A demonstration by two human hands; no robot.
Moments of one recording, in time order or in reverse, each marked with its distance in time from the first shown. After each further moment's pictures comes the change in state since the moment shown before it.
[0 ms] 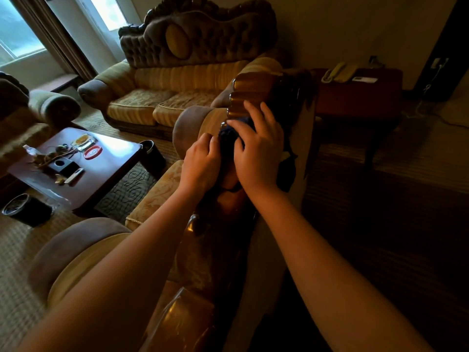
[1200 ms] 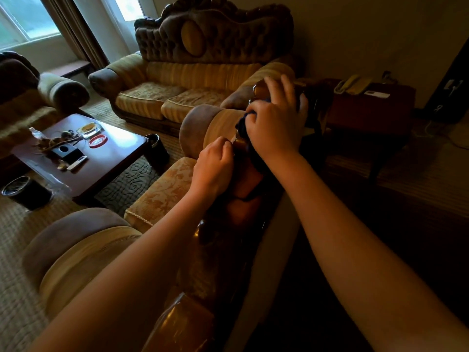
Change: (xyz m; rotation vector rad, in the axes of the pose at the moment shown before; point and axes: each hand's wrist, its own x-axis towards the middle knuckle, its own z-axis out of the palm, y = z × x) left_hand 0.005 -0.007 0.000 0.009 0.028 0.003; right_hand 0.064 -0.005 -0.005 -0.297 -0.294 -0.051
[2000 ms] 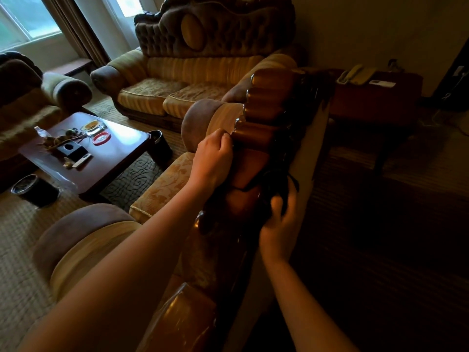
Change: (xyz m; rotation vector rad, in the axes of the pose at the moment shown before) left_hand -0.003 0.005 -0.002 -0.015 -0.006 -0.007; right_hand -0.171 0.001 0.037 0.894 0.230 0.619
